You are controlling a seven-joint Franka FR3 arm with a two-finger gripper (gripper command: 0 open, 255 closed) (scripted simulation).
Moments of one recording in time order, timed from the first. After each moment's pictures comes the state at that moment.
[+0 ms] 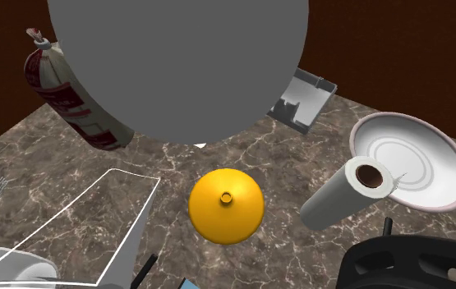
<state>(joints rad) 0.15 0.49 0.24 -1.65 -0.17 2.18 0.57</state>
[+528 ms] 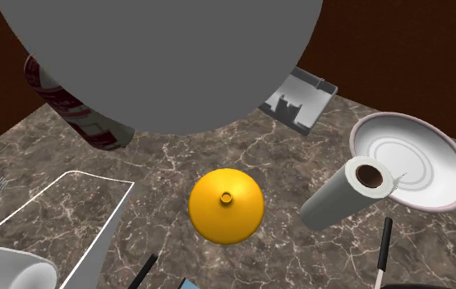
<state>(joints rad) 0.15 0.45 0.25 -1.60 -0.16 2.10 0.56</state>
